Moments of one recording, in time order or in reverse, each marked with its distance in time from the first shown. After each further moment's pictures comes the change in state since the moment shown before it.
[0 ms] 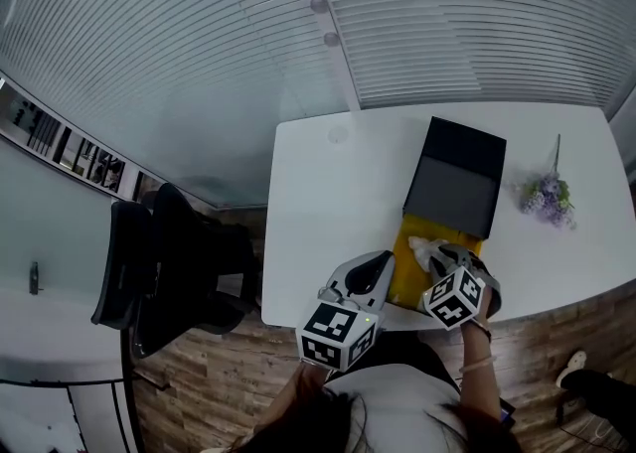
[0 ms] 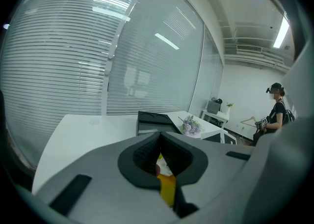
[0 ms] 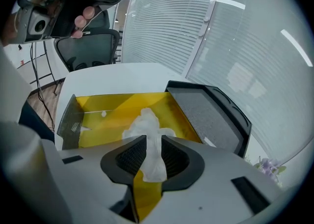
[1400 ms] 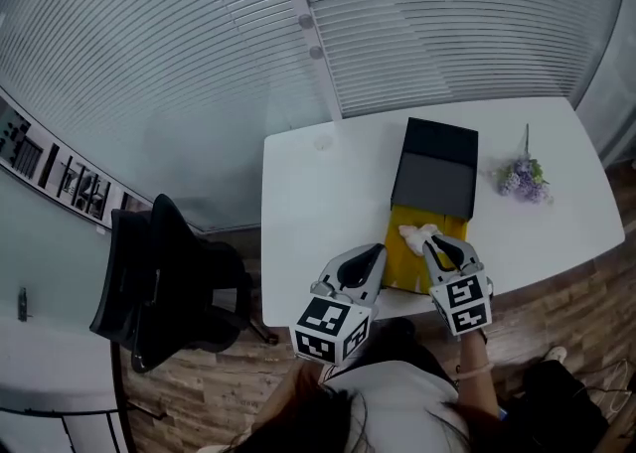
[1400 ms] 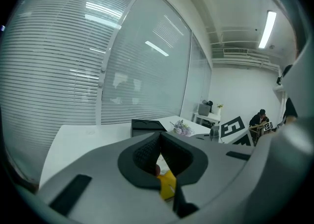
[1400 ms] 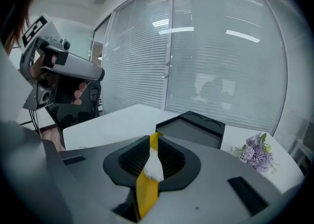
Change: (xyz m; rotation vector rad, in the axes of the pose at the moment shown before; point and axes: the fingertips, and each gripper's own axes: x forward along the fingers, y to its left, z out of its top) left arm -0.045 -0.017 0.012 0.075 -0.075 -0.086; right arm -0.100 0.003 0.051 0.366 -0.411 -0.166
